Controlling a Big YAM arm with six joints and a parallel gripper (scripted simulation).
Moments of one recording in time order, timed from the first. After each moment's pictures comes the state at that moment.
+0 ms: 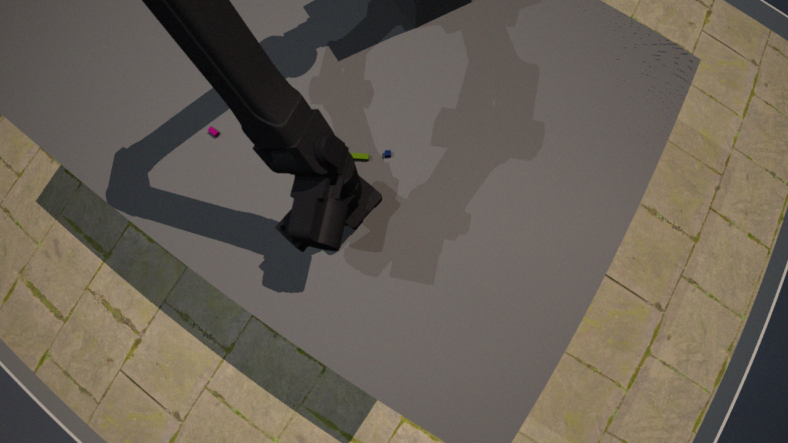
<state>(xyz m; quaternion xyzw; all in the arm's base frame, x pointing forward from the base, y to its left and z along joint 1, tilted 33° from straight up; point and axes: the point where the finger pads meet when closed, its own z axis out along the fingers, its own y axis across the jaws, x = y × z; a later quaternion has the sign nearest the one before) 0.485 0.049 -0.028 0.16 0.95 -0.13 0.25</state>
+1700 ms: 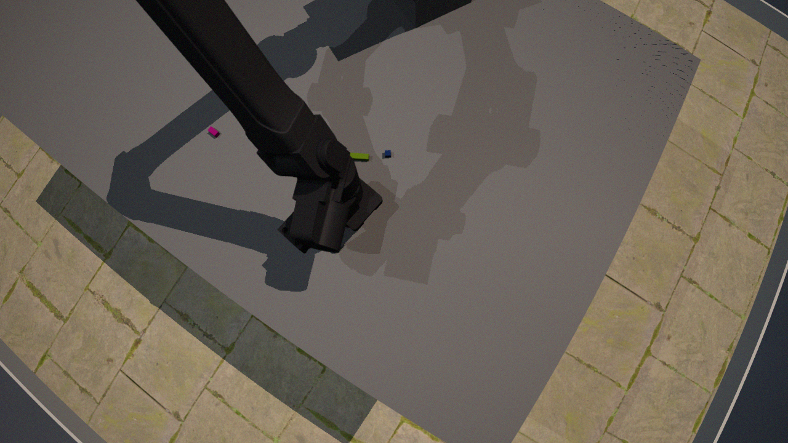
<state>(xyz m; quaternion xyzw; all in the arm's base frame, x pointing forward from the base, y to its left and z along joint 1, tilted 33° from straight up) 0.490 0.045 -0.039 0.16 0.95 -0.13 0.25</state>
